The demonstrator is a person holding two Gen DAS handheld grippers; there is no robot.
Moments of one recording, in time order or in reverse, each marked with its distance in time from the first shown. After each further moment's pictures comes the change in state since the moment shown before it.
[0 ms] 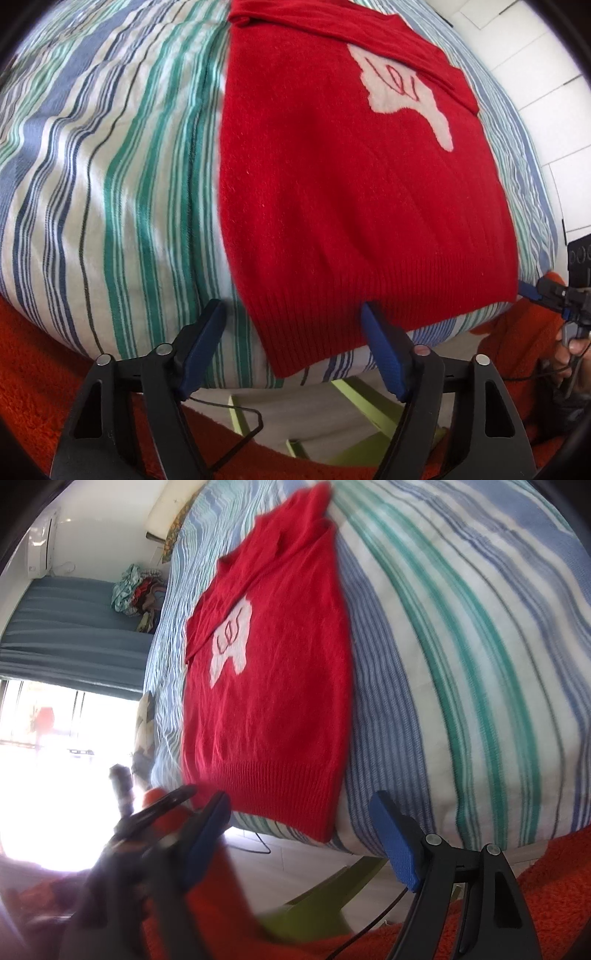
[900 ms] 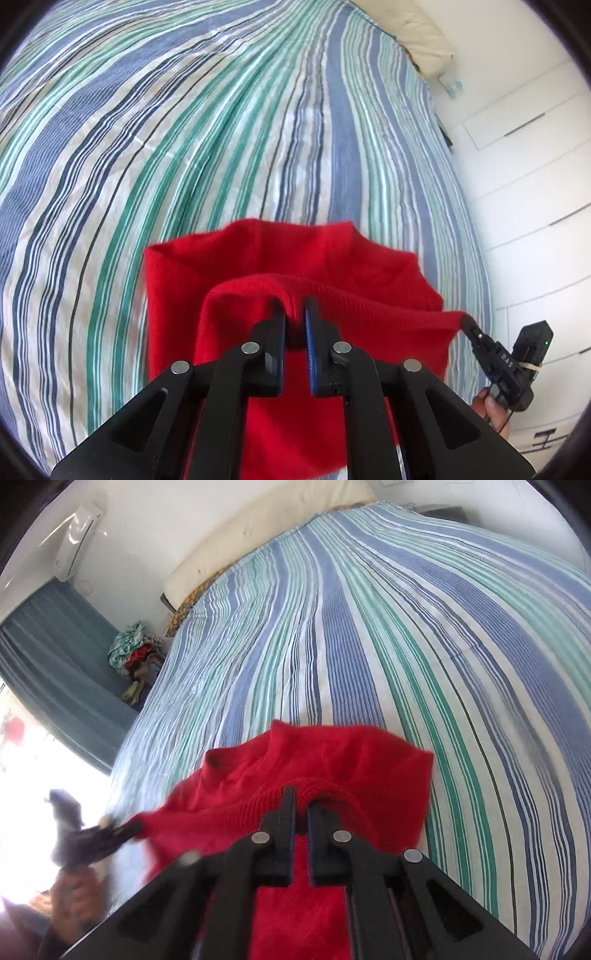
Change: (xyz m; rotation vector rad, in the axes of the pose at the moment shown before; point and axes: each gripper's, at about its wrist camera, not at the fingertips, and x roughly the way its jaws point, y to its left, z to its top) left arm -0.013 0.032 0.340 -0.245 -0.282 -0.214; right arm 0.032 0.072 0.305 -0.165 -0.459 -0.155
